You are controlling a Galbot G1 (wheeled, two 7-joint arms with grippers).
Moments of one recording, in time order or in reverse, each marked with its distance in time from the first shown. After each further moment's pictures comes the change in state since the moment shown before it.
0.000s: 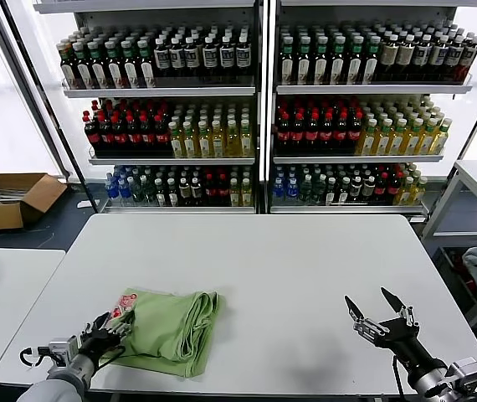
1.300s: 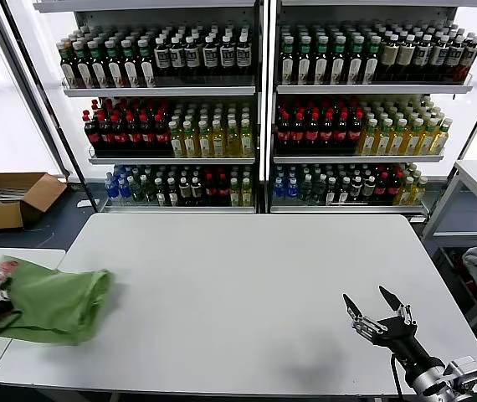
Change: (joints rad) left arm -0.010 0.204 -0.410 0.110 -0.100 -0.087 -0.022; right arm 0.011 0.005 -0.010 -0.004 0.010 0.009 -0.001
